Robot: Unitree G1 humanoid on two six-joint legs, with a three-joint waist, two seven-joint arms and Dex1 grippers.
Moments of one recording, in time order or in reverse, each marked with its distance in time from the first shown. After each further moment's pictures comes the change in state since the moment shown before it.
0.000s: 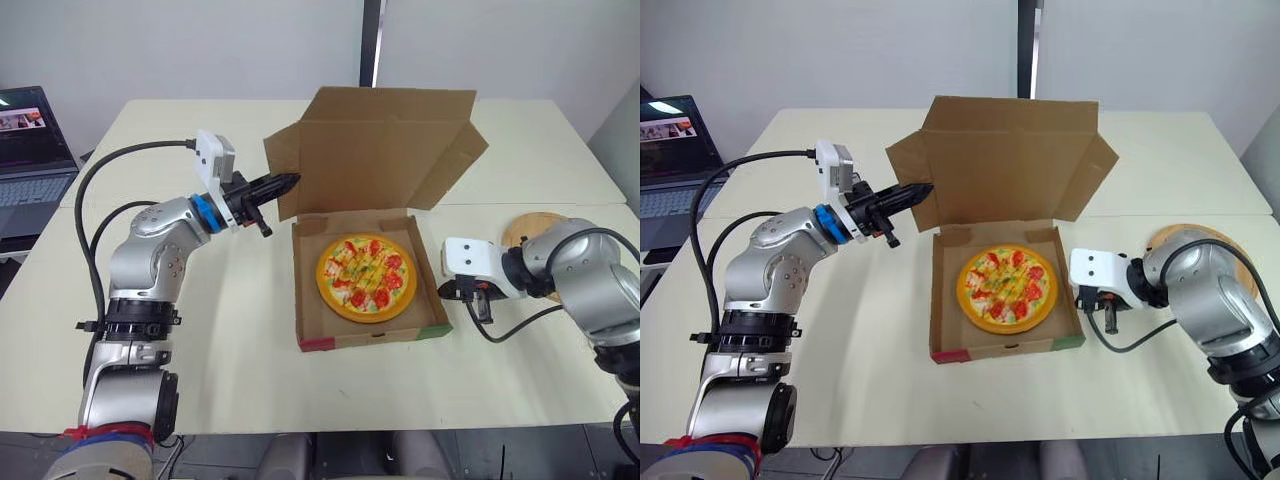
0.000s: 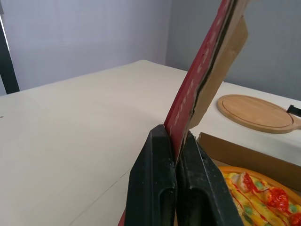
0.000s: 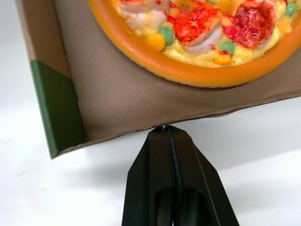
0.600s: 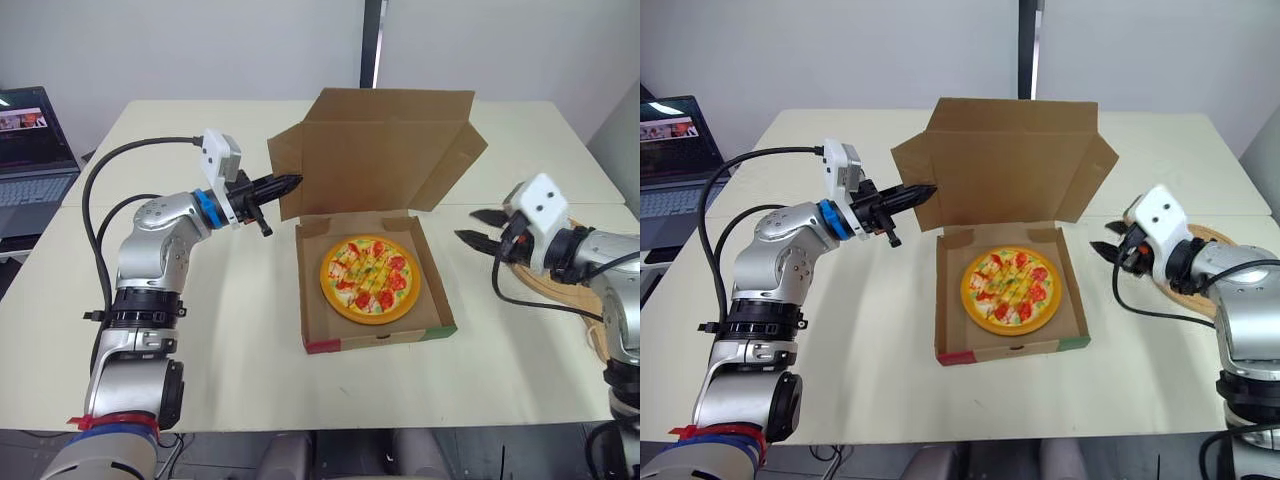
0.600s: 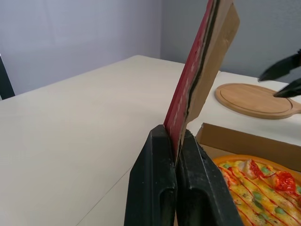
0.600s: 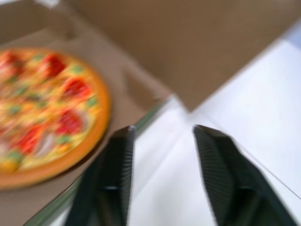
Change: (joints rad) left arm -0.032 -0.013 0.000 0.072 0.075 -0.056 -0.082; right arm 0.096 0.272 -0.500 0.034 0.205 0.007 -0.542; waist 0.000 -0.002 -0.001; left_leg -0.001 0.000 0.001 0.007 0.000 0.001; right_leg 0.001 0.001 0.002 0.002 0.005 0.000
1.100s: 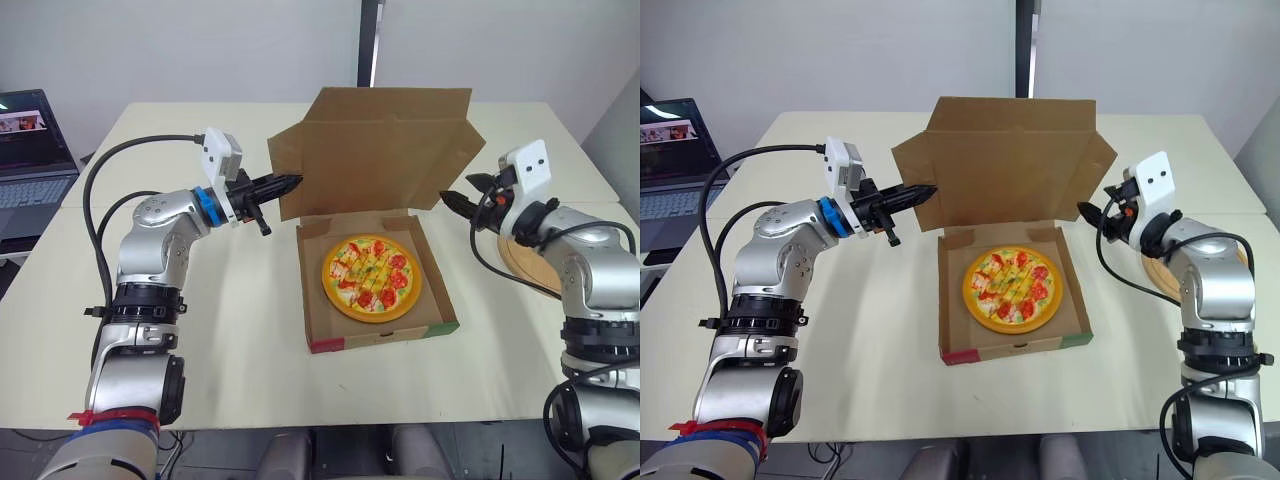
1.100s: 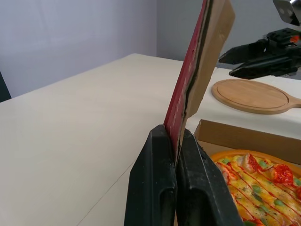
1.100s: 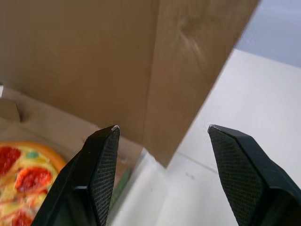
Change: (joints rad) left arm -0.023 0.000 0.001 0.042 0.029 -0.021 -0.025; right arm -0.199 0.122 0.058 0.316 0.087 -0.120 -0.156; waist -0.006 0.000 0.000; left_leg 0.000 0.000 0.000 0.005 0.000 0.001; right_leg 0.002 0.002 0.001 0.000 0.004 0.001
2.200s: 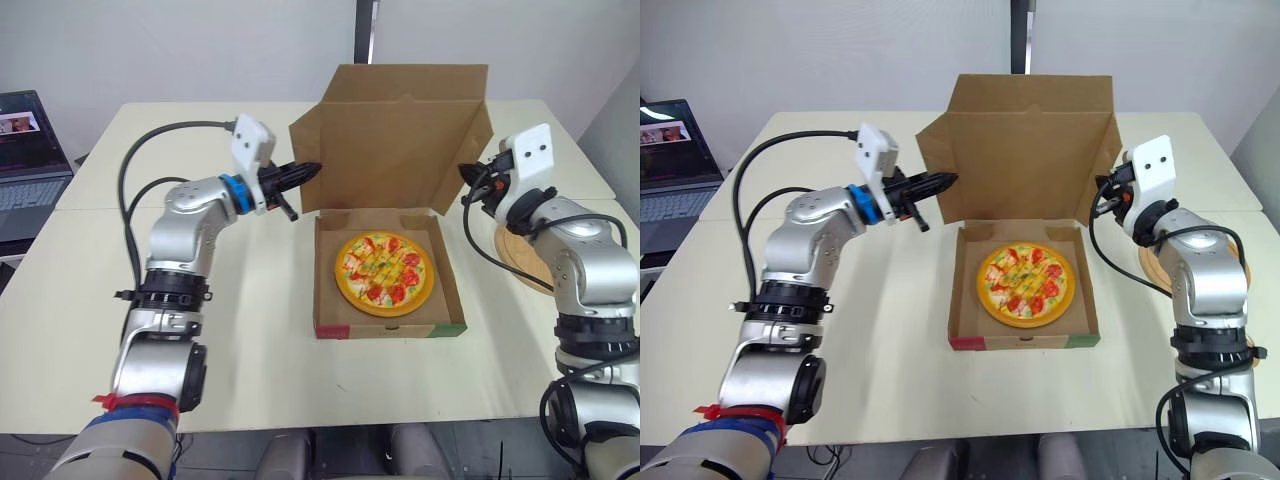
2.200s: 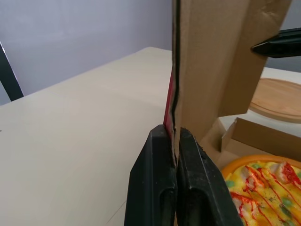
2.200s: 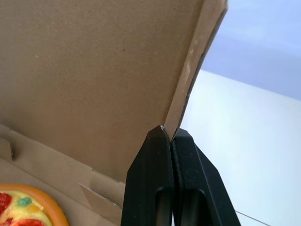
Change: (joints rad) left arm -0.112 -0.150 -0.062 -0.008 0.128 0.086 0.227; right arm 0.040 -0.018 0.009 -0.184 0.004 0.066 -0.252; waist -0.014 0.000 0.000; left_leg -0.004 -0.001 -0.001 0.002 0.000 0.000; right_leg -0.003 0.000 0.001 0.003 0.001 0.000
